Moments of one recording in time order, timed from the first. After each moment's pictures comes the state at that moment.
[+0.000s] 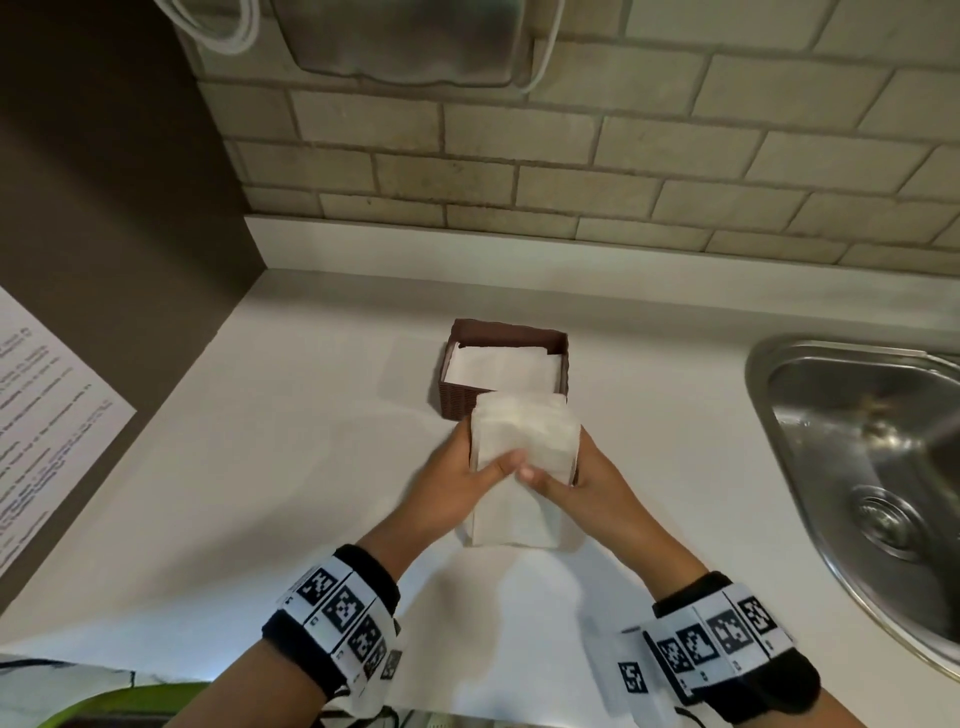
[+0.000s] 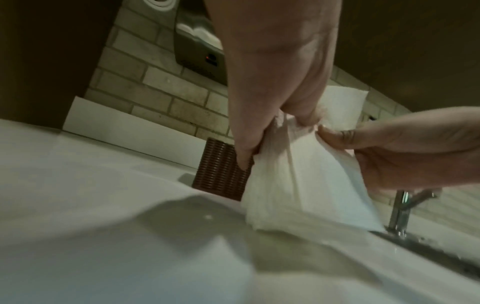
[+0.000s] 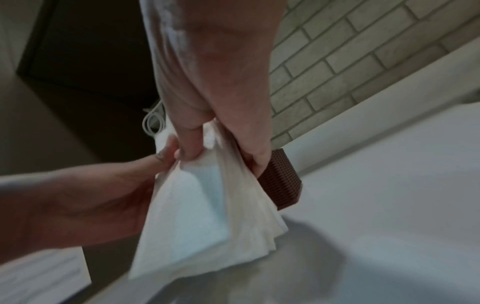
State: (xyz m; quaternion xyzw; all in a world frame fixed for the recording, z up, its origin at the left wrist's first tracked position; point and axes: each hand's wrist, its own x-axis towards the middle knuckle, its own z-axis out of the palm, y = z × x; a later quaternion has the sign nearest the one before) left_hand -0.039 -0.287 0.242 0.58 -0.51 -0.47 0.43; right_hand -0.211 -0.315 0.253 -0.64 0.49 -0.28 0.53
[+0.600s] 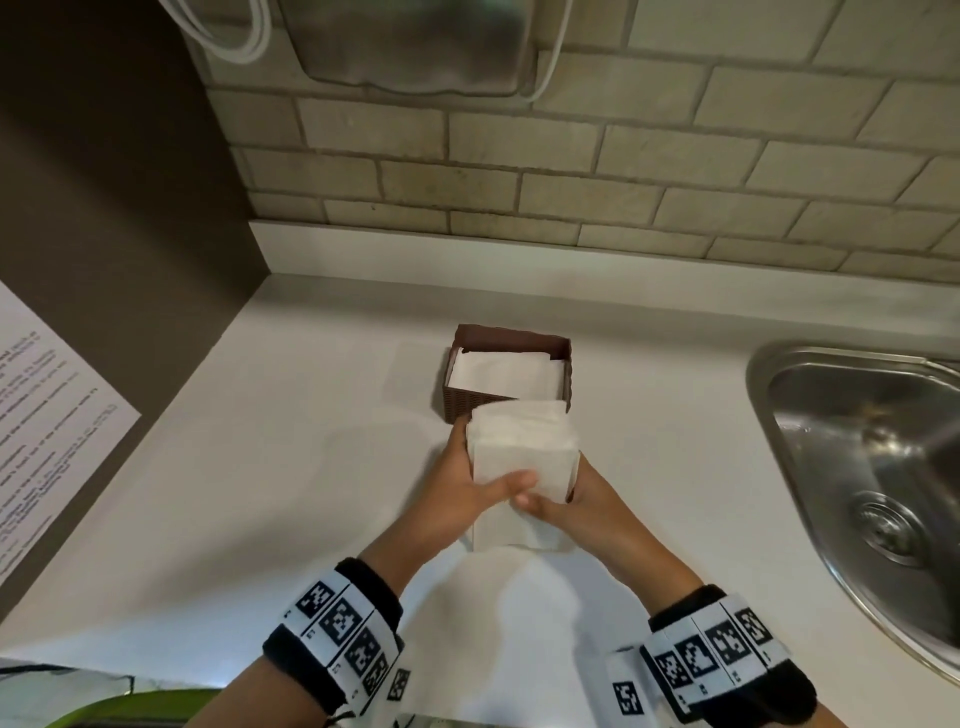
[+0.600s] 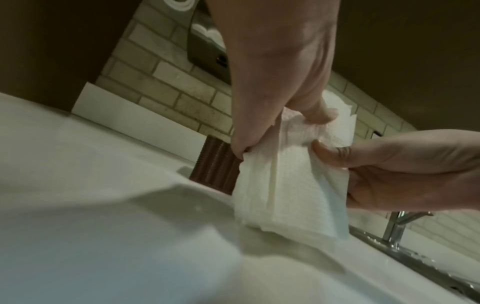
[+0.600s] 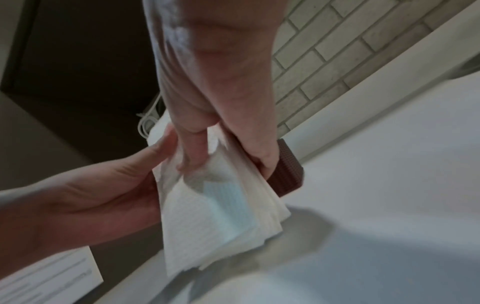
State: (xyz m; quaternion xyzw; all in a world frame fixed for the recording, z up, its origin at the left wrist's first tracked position) left_hand -0.038 -0.283 0.239 0.55 -0.45 -0.53 0.46; right_hand -0.208 -0.306 0.247 -0.59 0.49 -0.25 0.59
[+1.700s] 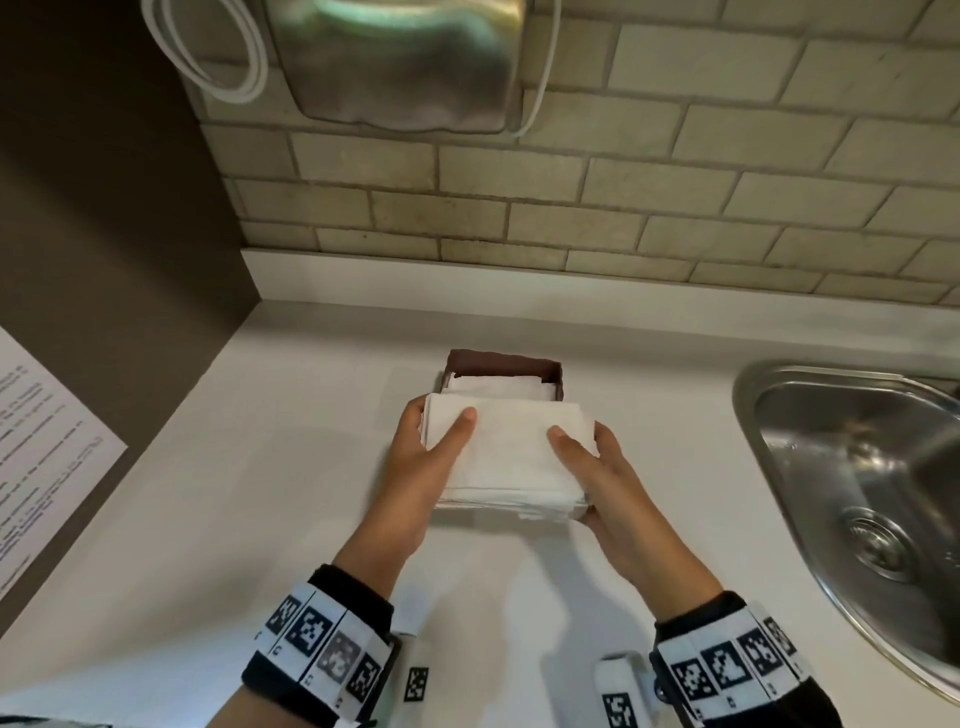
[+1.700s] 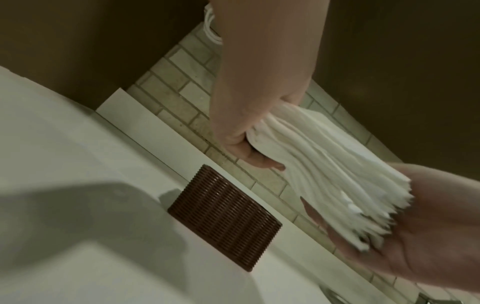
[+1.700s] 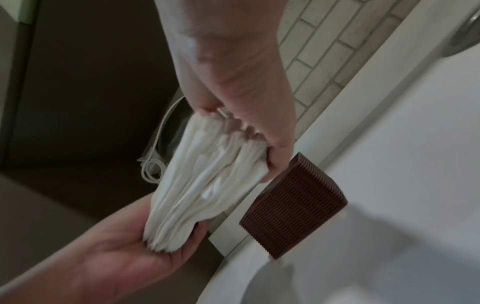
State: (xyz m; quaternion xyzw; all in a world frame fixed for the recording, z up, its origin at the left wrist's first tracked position) left_hand -0.025 -0.299 0.287 0.58 -0.31 -0.47 0.59; right_hand -0.204 -0.314 0.296 -0.43 0.50 -0.38 0.65
